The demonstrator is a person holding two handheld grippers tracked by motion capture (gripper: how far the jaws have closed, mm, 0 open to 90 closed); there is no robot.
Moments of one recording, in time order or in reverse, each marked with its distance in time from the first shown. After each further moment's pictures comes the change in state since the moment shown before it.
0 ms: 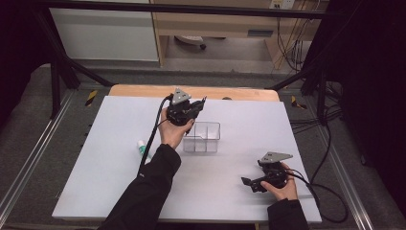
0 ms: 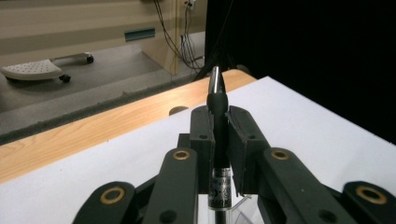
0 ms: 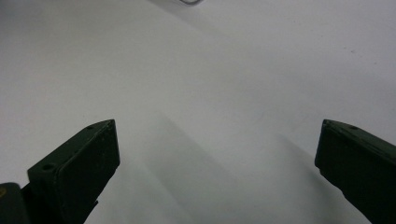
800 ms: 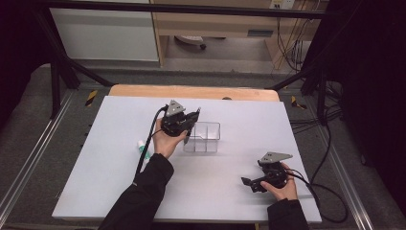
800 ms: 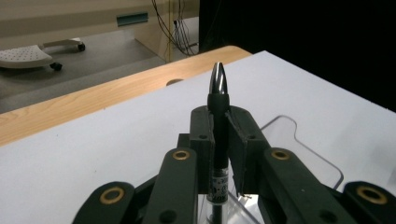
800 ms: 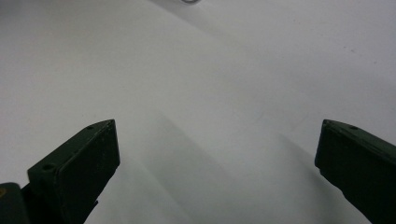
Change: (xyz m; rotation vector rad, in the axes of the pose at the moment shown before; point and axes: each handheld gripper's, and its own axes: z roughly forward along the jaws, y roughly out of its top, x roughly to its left) left arm 0.006 -0.034 -0.011 0.044 -0.029 0.021; right arm 0.000 0.000 0.000 0.004 0.000 0.000
